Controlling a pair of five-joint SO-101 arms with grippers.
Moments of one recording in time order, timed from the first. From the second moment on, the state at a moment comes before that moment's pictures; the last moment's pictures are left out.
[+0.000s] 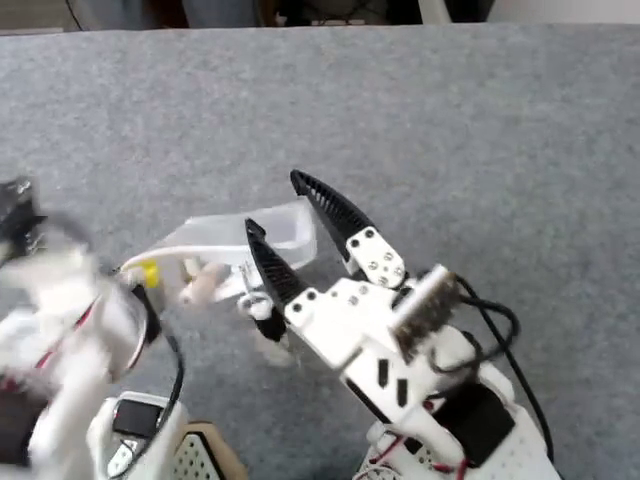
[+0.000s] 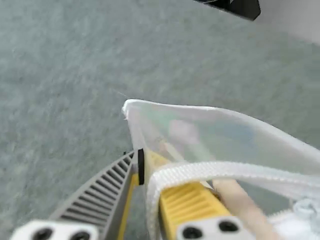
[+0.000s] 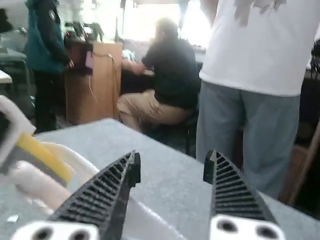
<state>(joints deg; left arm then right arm) 4.6 -59.1 13.5 100.9 22.9 -43.4 -80.7 53.8 34.7 4.8</state>
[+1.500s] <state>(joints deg) 1.9 -60.9 20.1 99.0 18.6 -43.6 -81.4 55.2 42.7 3.0</state>
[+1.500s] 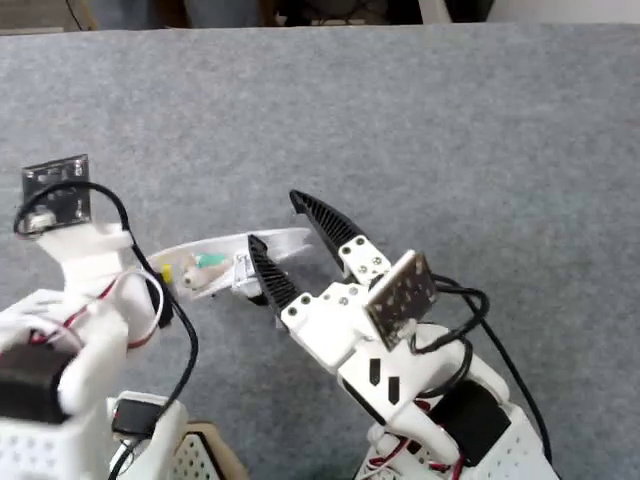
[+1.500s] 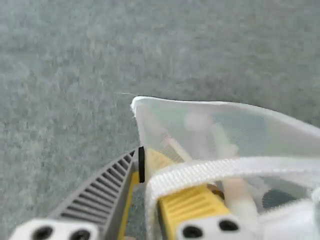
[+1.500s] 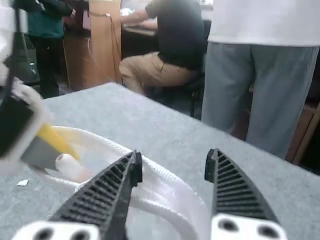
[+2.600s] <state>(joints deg) -14.9 -40.2 18.7 87.5 22.6 -37.5 -41.6 60.0 48.2 -12.7</state>
